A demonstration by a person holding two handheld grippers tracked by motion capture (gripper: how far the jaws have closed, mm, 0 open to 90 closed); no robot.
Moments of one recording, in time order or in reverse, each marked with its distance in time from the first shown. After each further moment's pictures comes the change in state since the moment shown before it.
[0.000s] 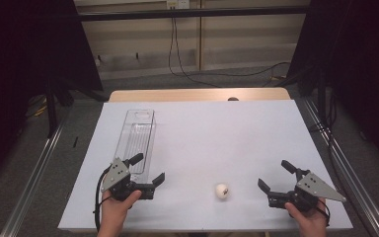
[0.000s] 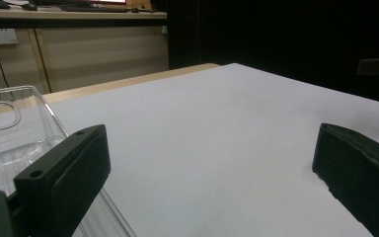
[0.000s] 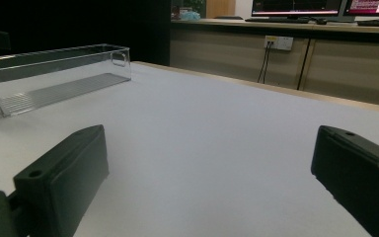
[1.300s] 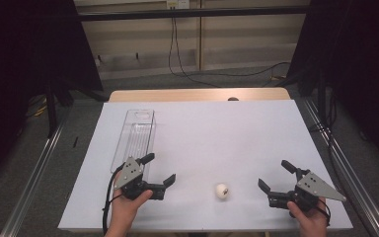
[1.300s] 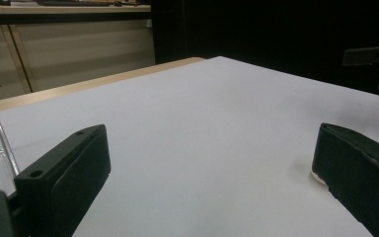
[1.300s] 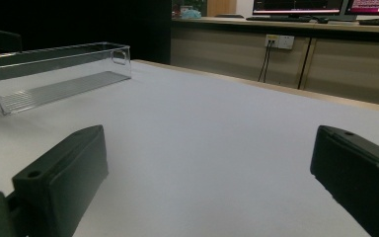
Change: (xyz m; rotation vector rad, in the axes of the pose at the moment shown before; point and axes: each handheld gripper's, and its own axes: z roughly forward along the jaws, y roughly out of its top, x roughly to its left) left arm -0.016 0.002 0.022 0.033 -0.050 0.027; right arm -0.001 0.000 0.000 0.007 0.004 -0.005
